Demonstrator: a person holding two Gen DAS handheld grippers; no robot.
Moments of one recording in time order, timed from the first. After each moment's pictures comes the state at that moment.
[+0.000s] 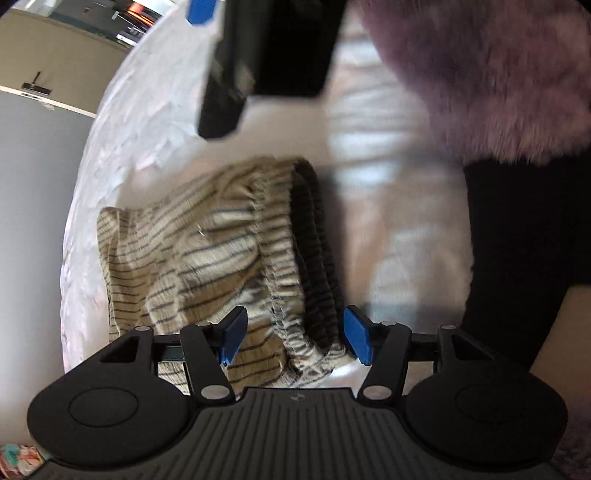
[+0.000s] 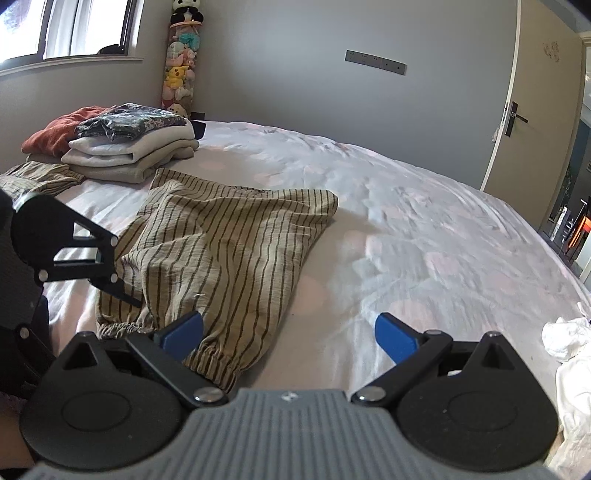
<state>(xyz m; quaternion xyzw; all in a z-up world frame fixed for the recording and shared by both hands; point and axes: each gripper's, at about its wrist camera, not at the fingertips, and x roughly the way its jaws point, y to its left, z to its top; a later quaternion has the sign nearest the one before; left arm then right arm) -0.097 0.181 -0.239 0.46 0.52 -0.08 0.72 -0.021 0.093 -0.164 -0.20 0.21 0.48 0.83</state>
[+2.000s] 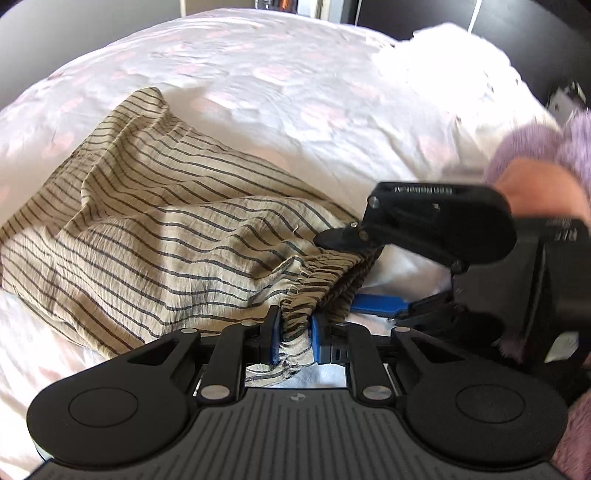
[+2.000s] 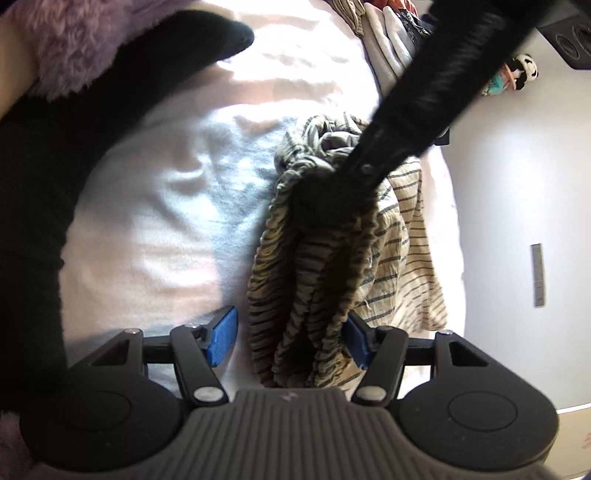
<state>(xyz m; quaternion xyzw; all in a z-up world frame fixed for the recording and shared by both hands) -0.091 0.296 -0.175 0.00 0.50 -0.08 0.86 -0.101 0.160 -0.268 -0.66 -0.07 0.52 0.53</state>
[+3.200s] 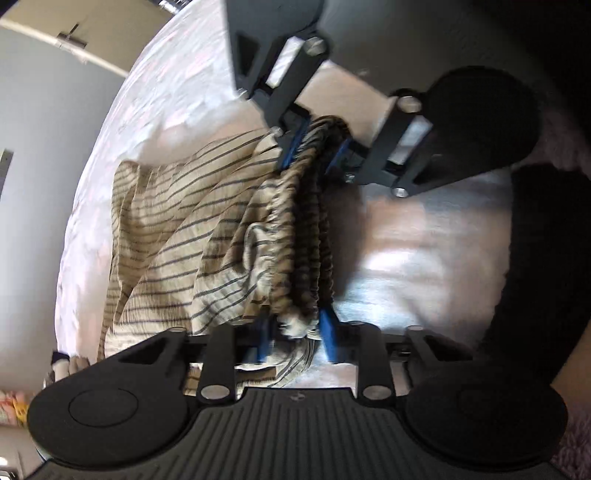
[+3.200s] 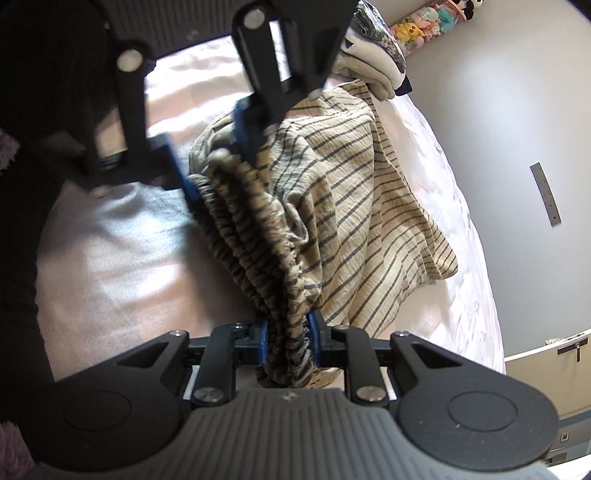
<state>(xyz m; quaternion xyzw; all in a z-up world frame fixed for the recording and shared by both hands) -0.089 0.207 -0.227 0.37 0.52 -0.02 0.77 -0.055 0.165 -0.235 -0.57 0.04 0.55 0.61</state>
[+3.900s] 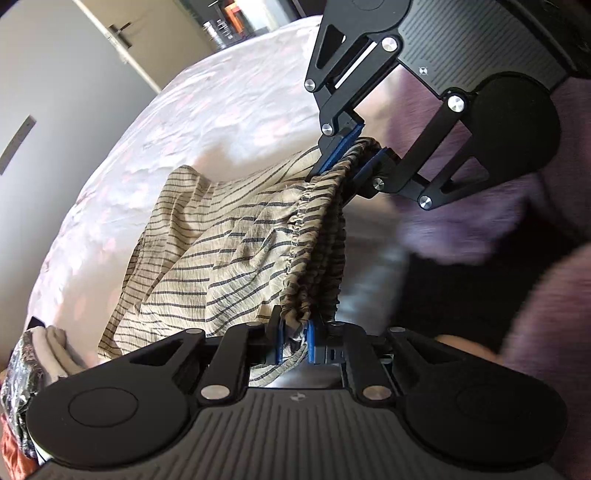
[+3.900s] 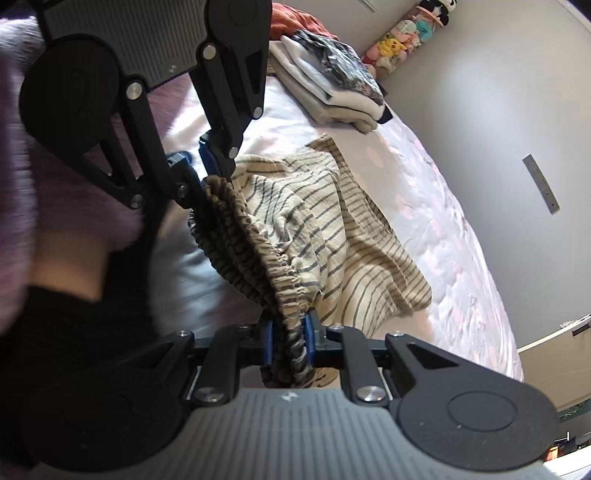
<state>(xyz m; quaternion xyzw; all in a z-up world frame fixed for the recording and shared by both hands) -0.168 0.183 -0.144 0.27 0.46 -0.05 0.85 -0.116 0.078 -0.126 -0.52 0.07 0.59 0.62</state>
